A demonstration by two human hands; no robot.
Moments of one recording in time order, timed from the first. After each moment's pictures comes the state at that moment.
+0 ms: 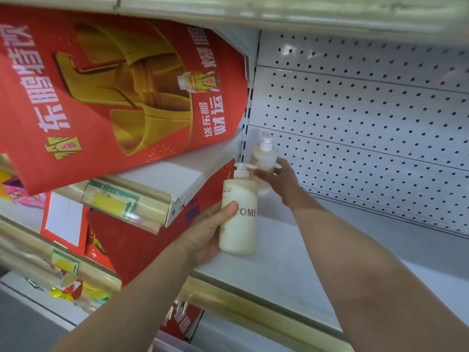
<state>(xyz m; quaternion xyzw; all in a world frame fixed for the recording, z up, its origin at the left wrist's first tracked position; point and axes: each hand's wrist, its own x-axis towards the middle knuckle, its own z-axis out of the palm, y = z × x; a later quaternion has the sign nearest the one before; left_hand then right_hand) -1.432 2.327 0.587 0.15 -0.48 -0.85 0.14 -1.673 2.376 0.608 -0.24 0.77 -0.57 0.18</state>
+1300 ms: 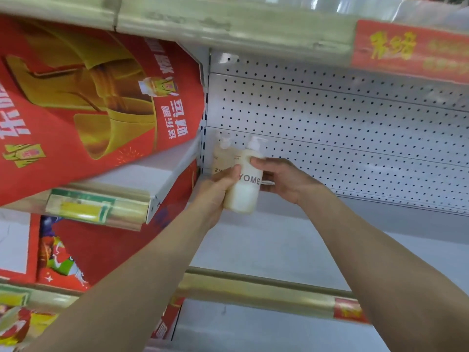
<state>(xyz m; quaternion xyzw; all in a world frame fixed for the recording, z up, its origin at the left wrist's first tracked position) -1.483 2.365 0.647 0.13 -0.52 -0.83 0.19 -1.606 2.493 0.689 -0.28 0.69 -0.60 0.29</state>
